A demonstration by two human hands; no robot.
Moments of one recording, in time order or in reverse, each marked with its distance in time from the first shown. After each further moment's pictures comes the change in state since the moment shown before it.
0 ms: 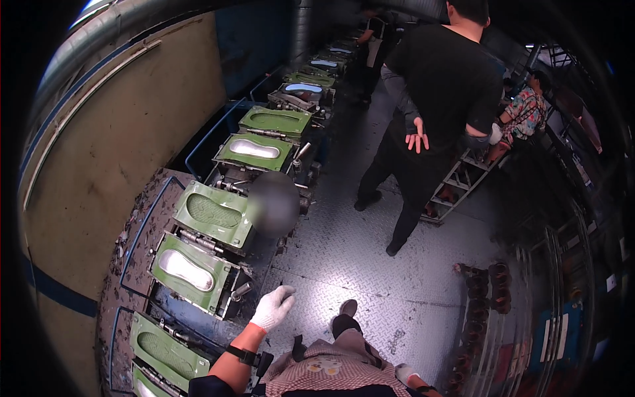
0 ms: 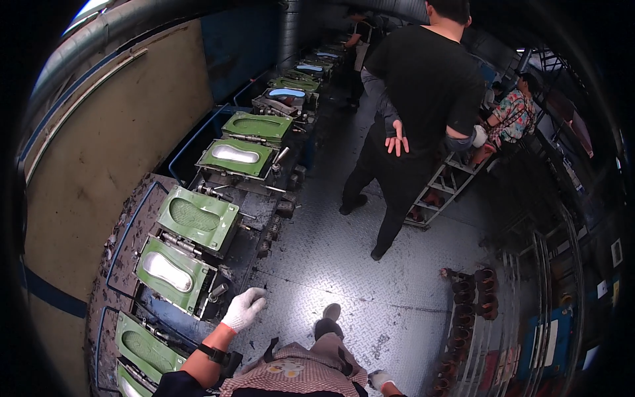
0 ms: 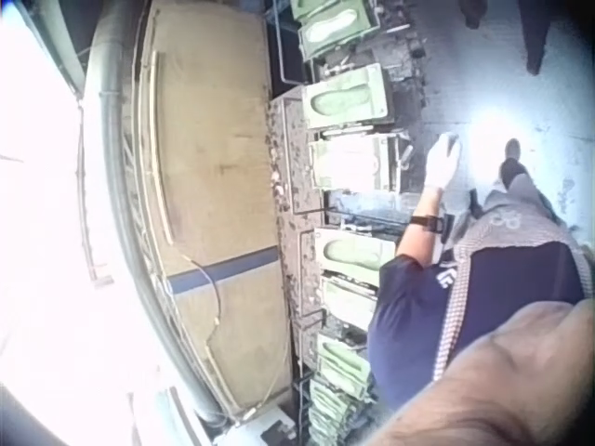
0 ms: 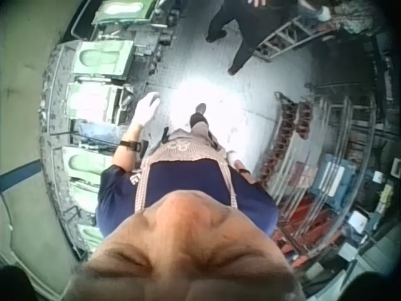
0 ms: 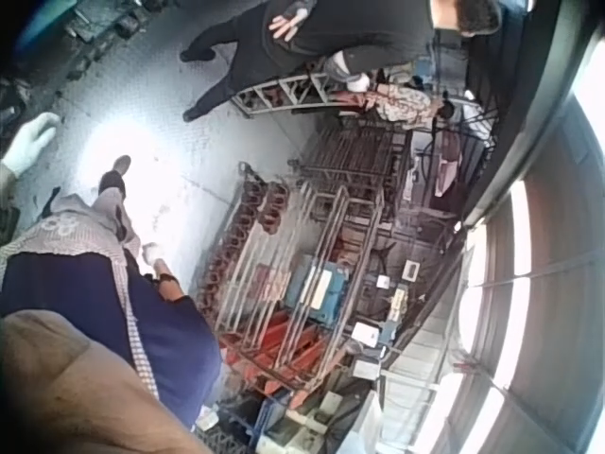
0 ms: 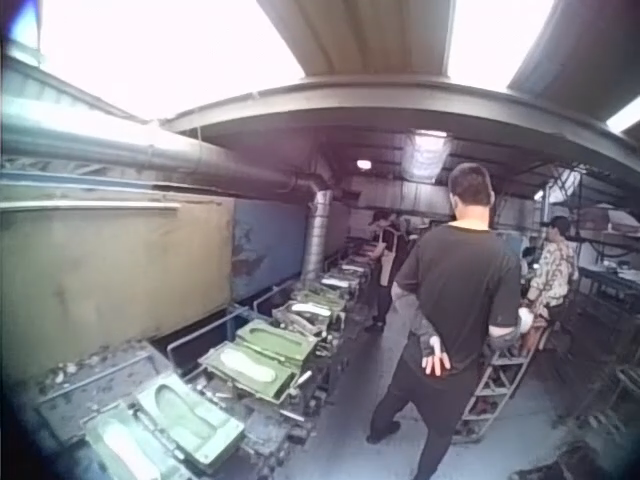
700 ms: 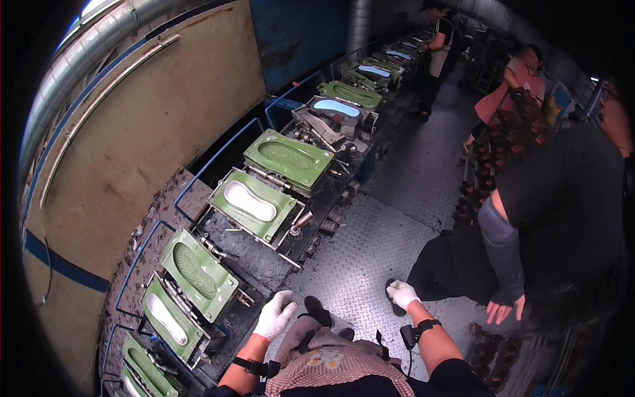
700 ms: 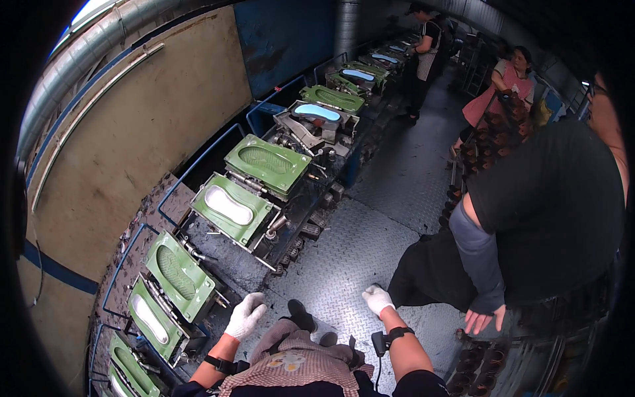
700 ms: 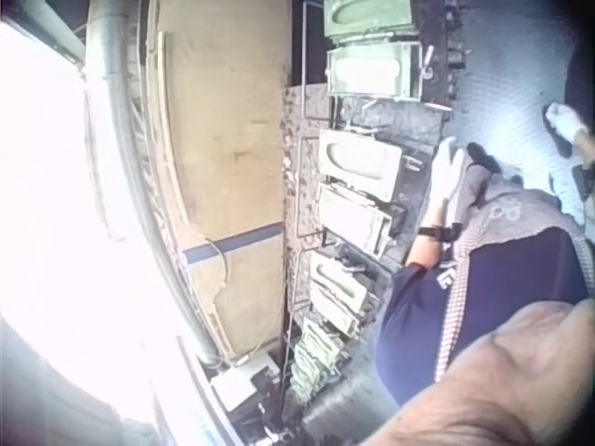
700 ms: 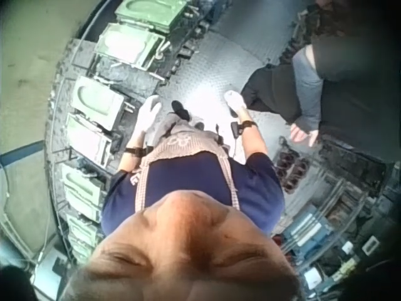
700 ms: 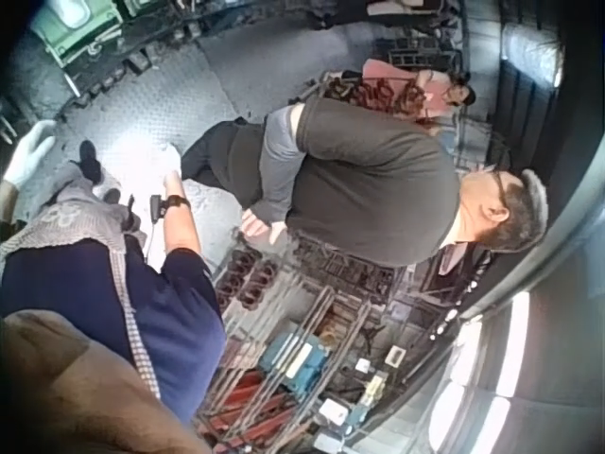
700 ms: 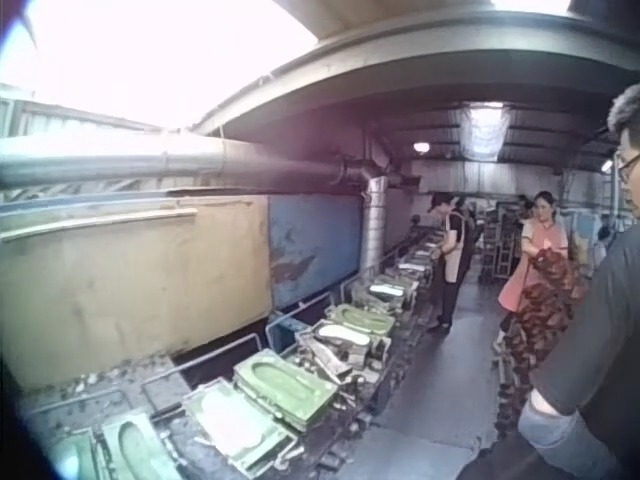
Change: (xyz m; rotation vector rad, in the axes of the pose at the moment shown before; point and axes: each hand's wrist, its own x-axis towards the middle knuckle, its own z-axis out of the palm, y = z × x) left_hand 0.320 0.044 0.019 -0.138 0.272 -0.293; right_hand 0.415 -0.442 -0.411 -0.058 0.214 -0.566
